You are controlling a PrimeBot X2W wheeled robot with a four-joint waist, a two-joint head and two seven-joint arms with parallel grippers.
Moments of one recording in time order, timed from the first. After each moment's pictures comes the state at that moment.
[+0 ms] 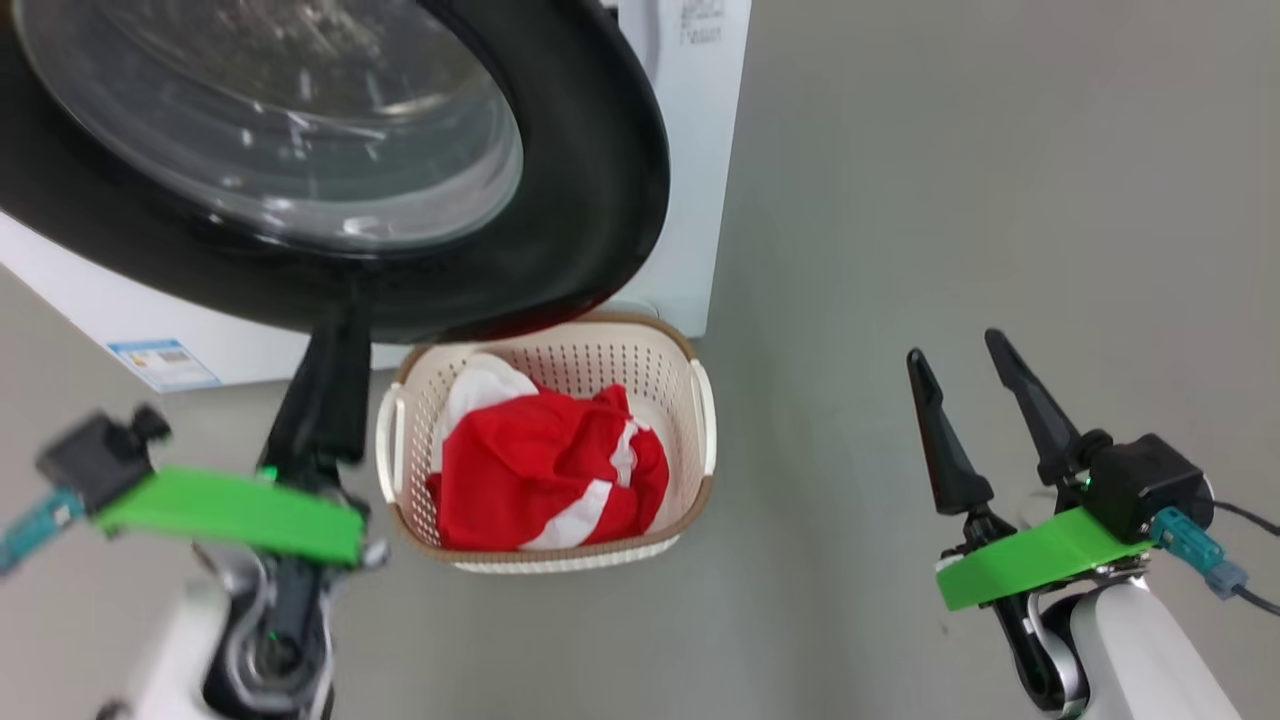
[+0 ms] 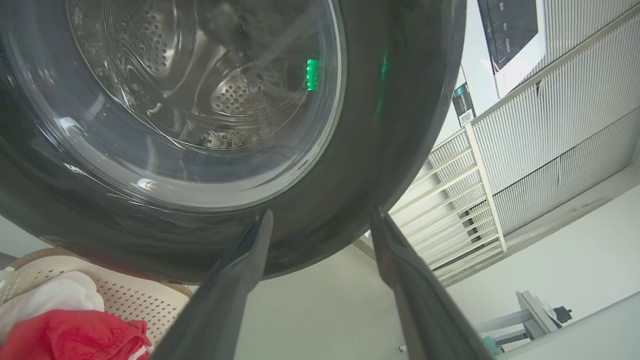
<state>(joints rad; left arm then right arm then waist) -0.43 0.22 -0.23 0.17 -1.25 -0.02 -0.13 -0.22 -0.05 0.07 0.21 0.26 0.12 -0.26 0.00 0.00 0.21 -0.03</state>
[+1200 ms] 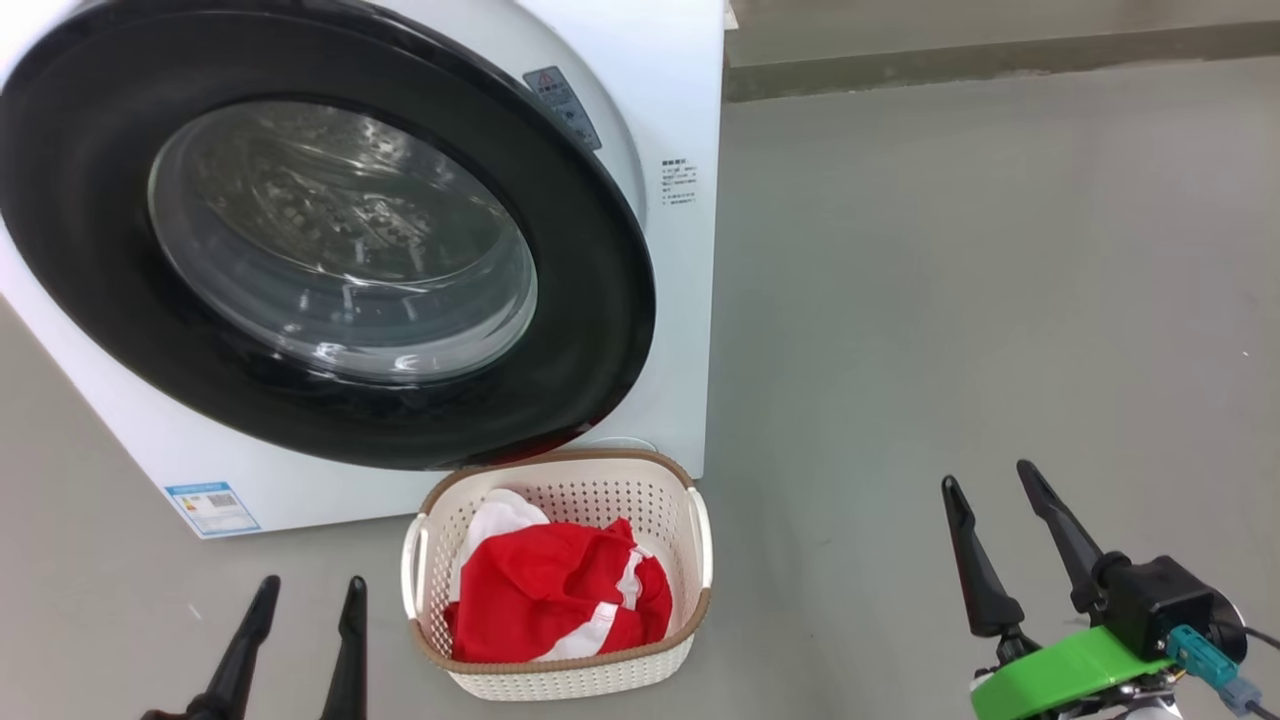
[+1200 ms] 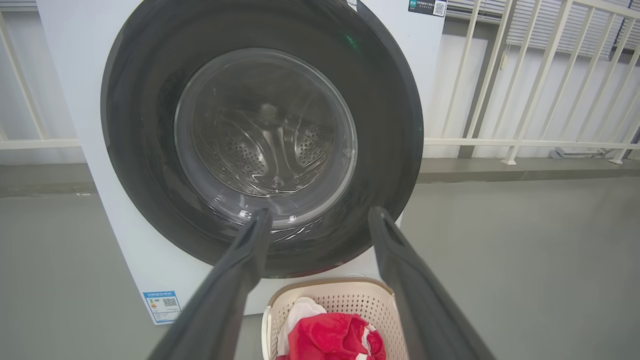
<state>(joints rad) 0.09 0.28 -0.17 -0.01 -0.40 0.11 -0.25 -0.02 -0.05 0.01 0.19 0.22 0.12 -0.26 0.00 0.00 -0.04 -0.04</state>
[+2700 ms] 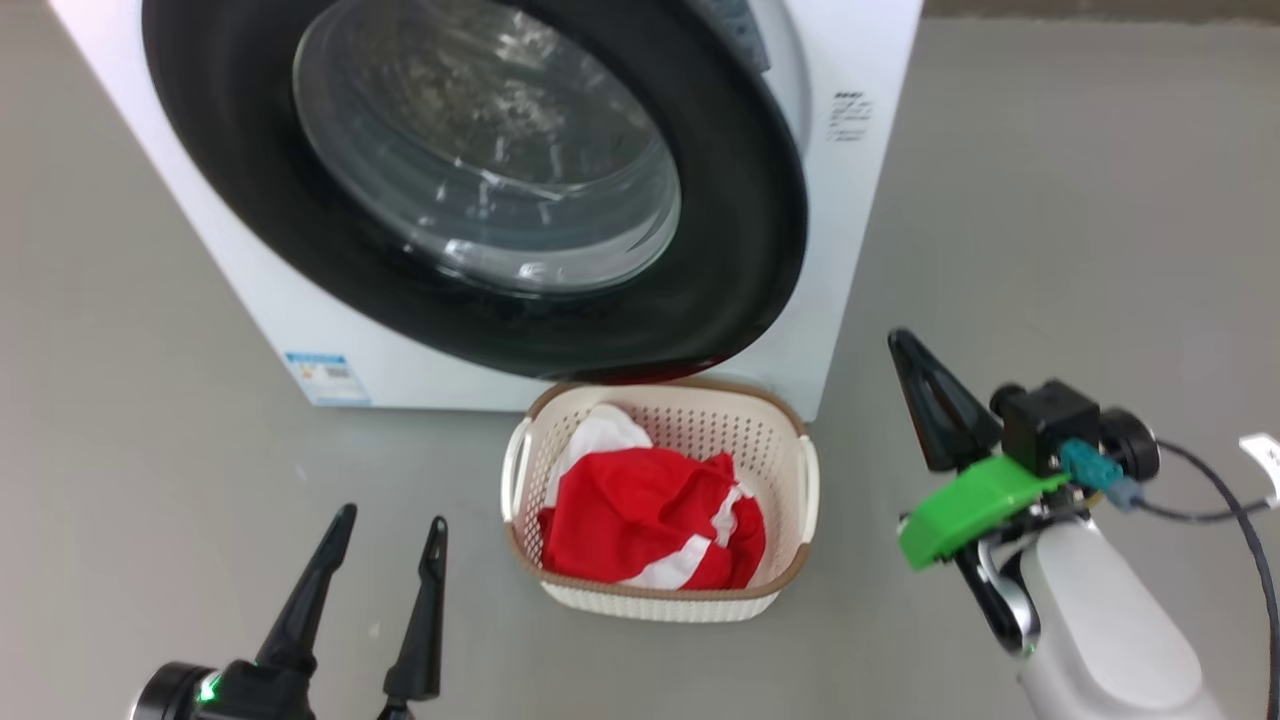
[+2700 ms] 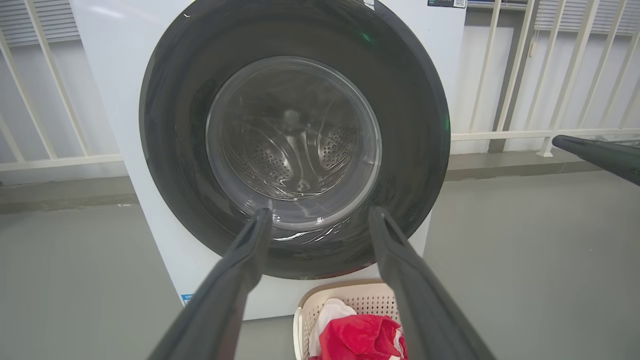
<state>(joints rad) -0.01 0.22 -0.23 -0.02 -0.25 0.08 -0.25 -0.38 -0.05 0.14 0.50 0.18 0.12 -0.26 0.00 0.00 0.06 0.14</state>
